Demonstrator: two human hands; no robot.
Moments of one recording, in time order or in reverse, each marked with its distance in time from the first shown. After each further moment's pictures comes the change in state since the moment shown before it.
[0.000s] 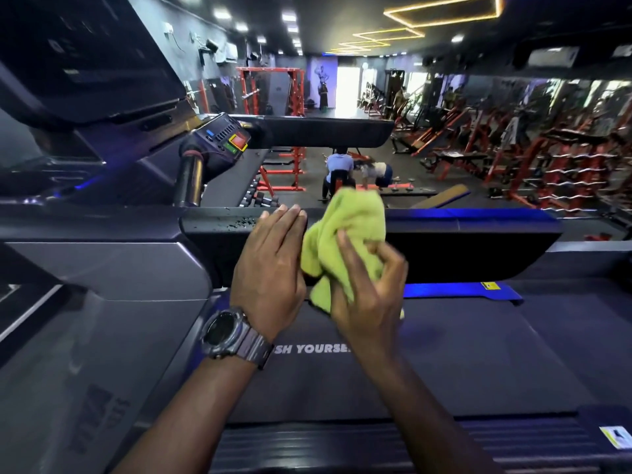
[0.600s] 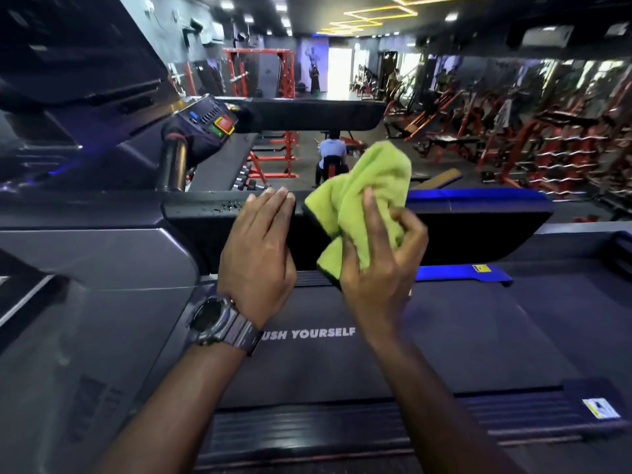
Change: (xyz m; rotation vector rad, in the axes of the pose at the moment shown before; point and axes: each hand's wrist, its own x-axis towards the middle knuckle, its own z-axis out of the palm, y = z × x) left_hand 0.000 0.000 0.004 0.014 0.021 0.020; right_hand 0.009 0.011 -0.011 -0.021 0.099 0.148
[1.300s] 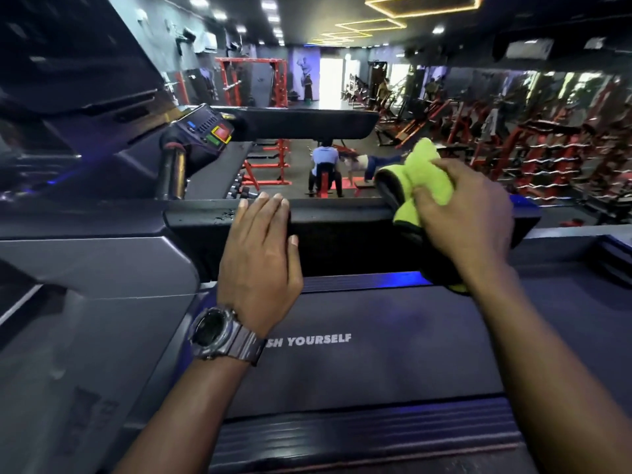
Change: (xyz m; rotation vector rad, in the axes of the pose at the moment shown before) left_hand -0.001 0.009 -0.004 0.023 0.067 -0.071; right_hand 0.123 0.031 -0.056 -0.397 -0.330 0.278
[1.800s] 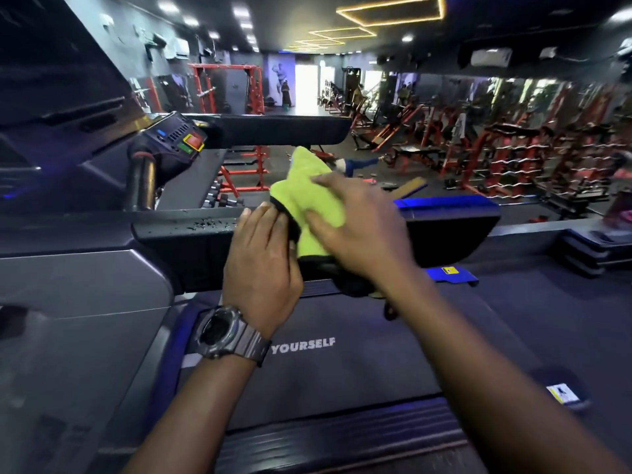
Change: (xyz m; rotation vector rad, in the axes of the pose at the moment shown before) left_hand 0.004 0.018 0.015 -0.044 -0.030 0.016; right_hand -0.030 -0.055 0.018 0.098 -0.198 -0.337
